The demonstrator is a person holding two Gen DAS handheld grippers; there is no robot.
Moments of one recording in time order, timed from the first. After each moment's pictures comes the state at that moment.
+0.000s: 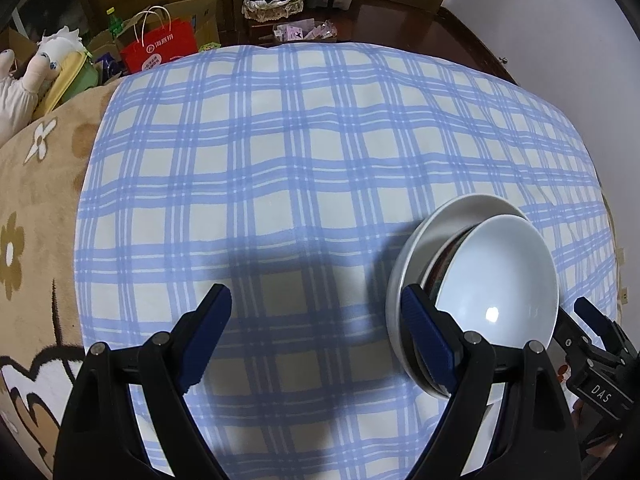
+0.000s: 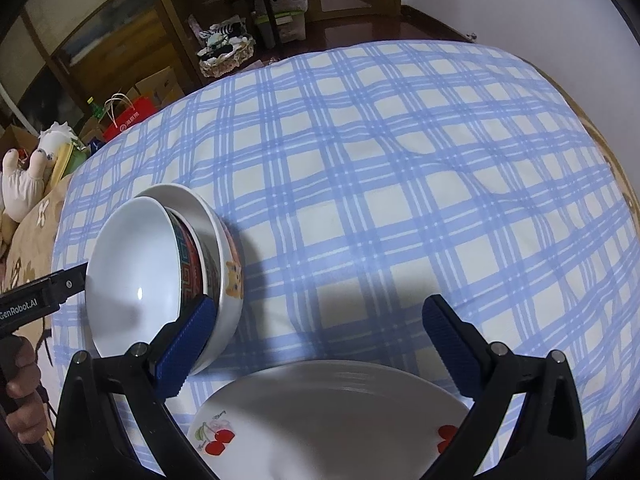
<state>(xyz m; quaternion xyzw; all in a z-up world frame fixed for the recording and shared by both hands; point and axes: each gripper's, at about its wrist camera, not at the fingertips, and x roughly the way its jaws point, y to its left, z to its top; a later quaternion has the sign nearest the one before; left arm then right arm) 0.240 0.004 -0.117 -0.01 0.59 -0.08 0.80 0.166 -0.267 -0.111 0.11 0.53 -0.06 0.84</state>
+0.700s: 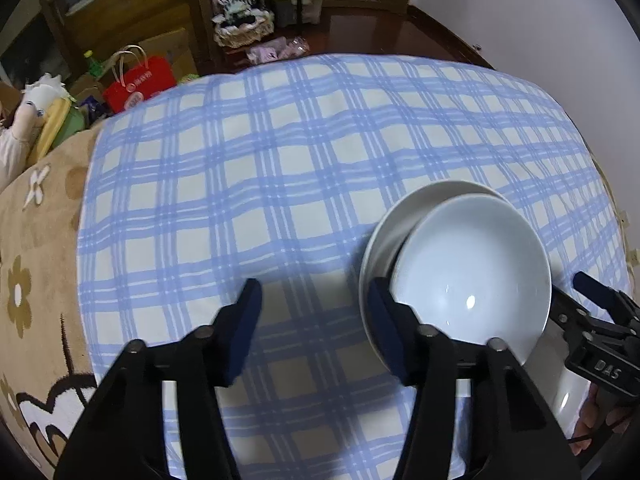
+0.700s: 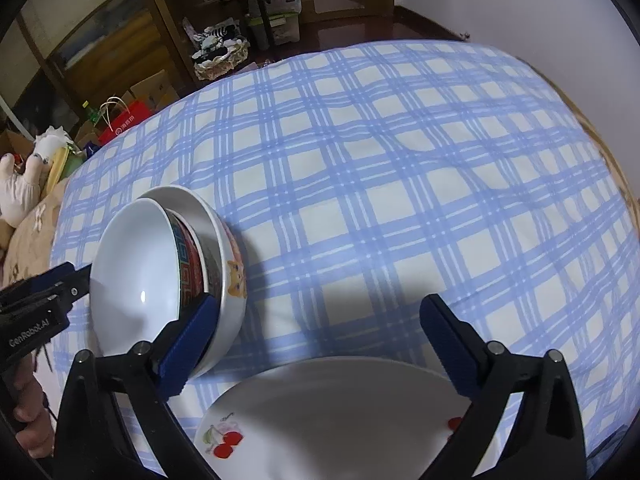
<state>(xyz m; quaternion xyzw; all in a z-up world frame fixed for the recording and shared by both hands) 0.229 -0.015 -0.108 0.04 0.56 -0.13 0.81 0.167 -0.263 -0.113 0.12 0.54 -0.07 0.83</state>
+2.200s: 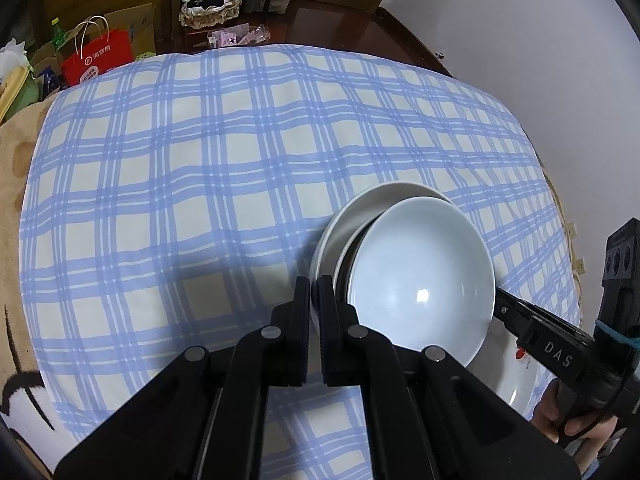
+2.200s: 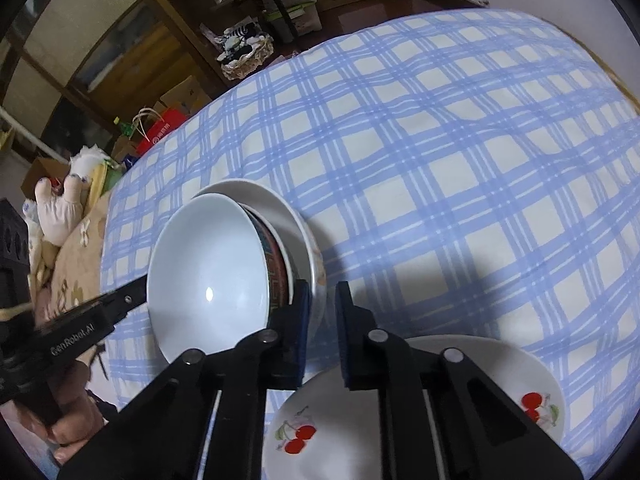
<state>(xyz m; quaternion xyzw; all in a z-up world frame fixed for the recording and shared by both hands) 0.232 -0.007 -0.112 -0.04 0.58 -0.21 0.79 0.170 -0.251 -0.118 0.22 0.53 0.00 0.82</state>
